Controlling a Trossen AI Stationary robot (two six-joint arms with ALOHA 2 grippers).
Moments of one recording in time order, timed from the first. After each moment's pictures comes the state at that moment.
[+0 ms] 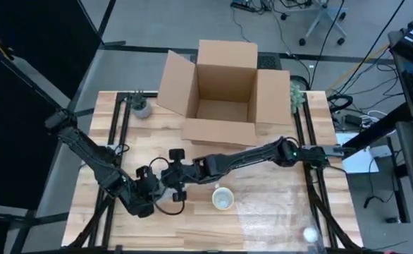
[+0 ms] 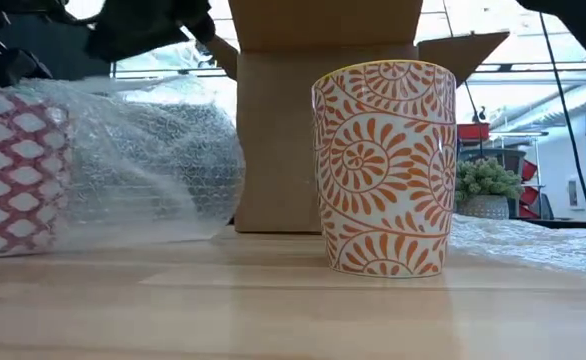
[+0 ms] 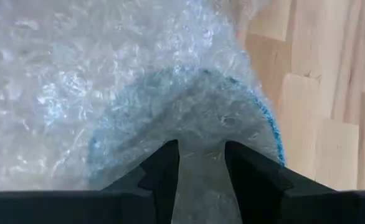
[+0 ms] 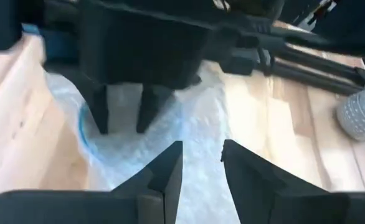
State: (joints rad) left arm -0.76 1.33 0.76 -0.67 -0.36 -0.93; right arm 0.22 2.38 2.30 -0.66 0.29 -0.12
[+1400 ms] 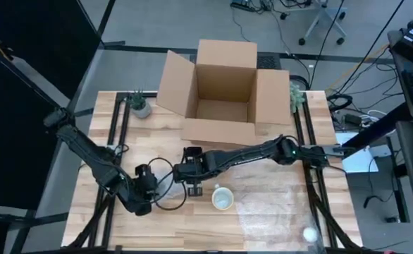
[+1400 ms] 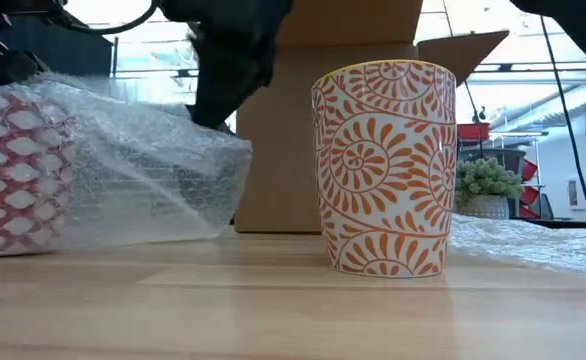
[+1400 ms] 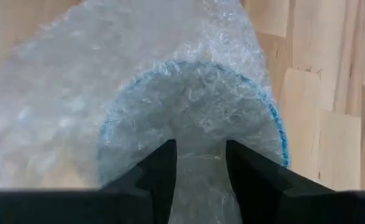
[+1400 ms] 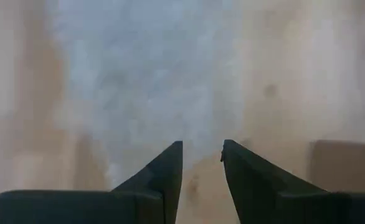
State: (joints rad) left arm -0.76 1.23 0.74 -0.67 -0.37 -0.88; right arm 0.19 2.40 2.30 -1.02 0.29 0.07
